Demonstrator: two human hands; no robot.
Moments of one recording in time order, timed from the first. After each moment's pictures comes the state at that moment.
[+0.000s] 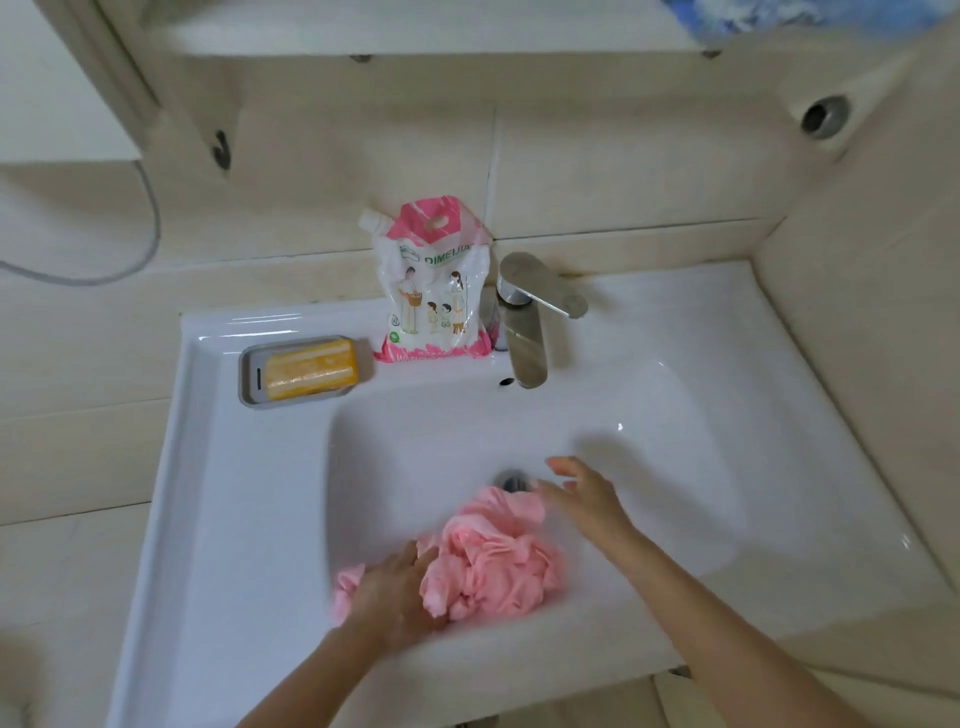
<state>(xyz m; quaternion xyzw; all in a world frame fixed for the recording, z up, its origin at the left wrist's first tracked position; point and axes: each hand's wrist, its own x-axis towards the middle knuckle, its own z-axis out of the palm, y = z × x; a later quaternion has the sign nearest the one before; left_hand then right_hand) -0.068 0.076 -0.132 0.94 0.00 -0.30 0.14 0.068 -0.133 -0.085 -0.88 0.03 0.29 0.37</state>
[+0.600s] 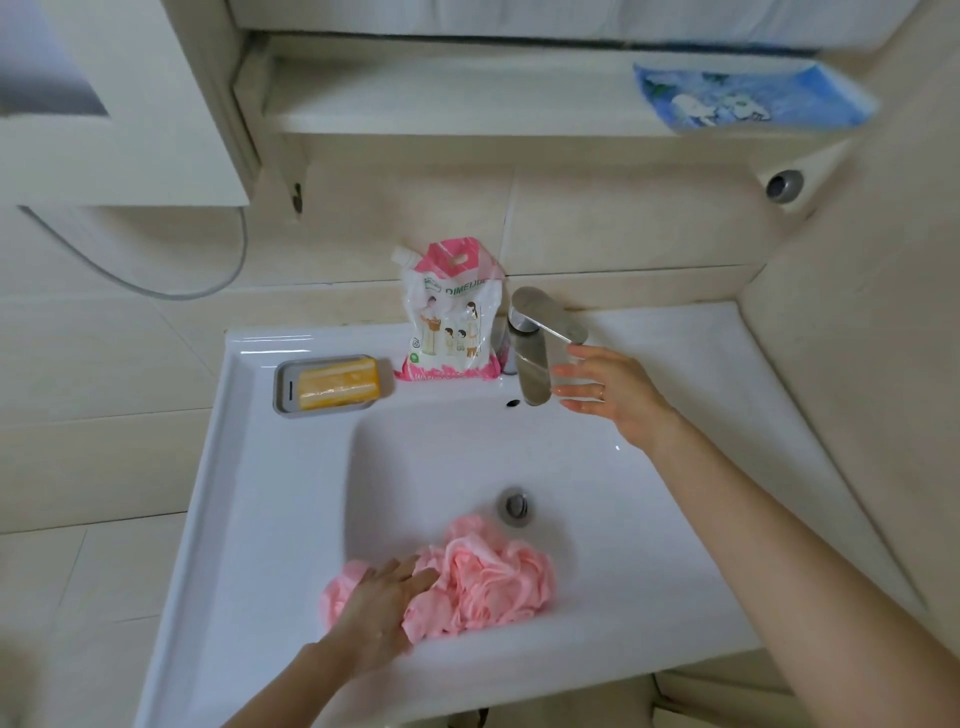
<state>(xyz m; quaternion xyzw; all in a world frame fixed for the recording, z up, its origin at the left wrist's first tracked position) -0.096 0.100 -0.120 0.95 -0.06 -0.26 0.16 0.150 -0.114 0.040 -0.70 0.07 0.26 0.66</state>
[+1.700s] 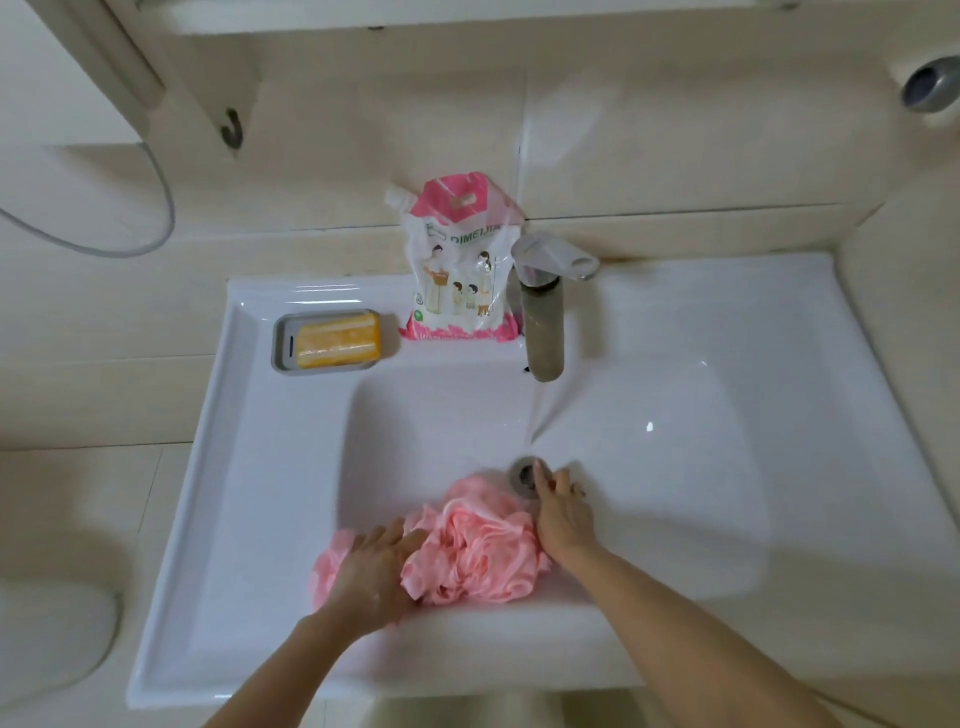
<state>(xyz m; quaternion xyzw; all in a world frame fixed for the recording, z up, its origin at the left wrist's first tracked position) -0.087 0.084 -0.129 0.96 0.01 -0.26 0.12 0.065 -0.122 -0.201 -0.94 -0.16 0.31 0.07</state>
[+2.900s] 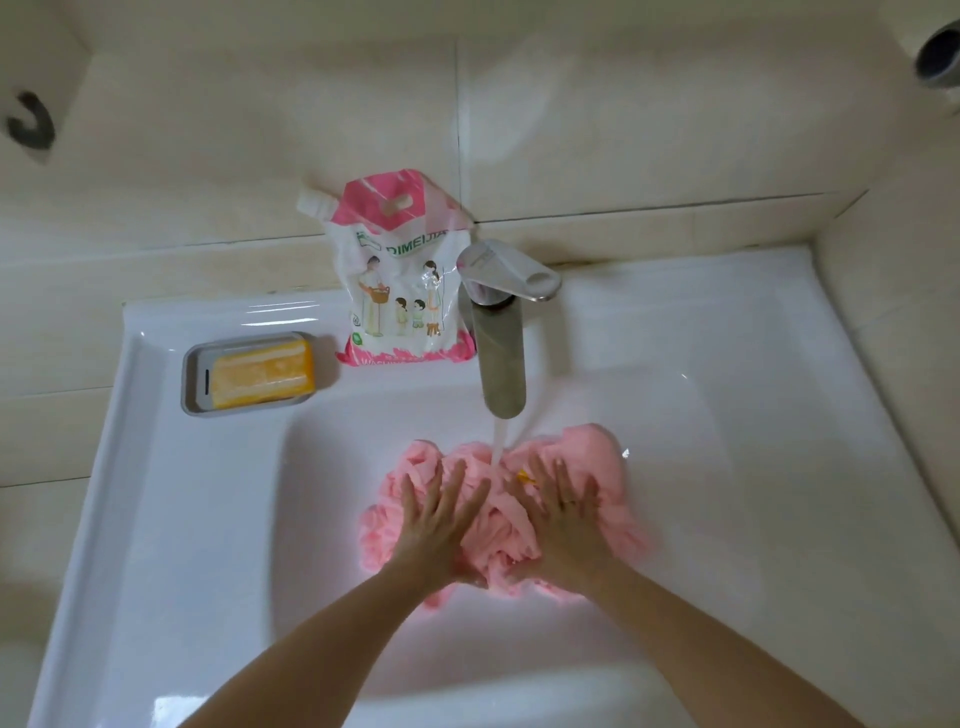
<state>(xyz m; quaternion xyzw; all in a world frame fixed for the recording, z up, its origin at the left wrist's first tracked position) 0.024 0.034 -0.223 0.97 -0.04 -0.22 0.05 0.097 -0.164 -0.207 -0.91 -0.33 0.25 -0.02</state>
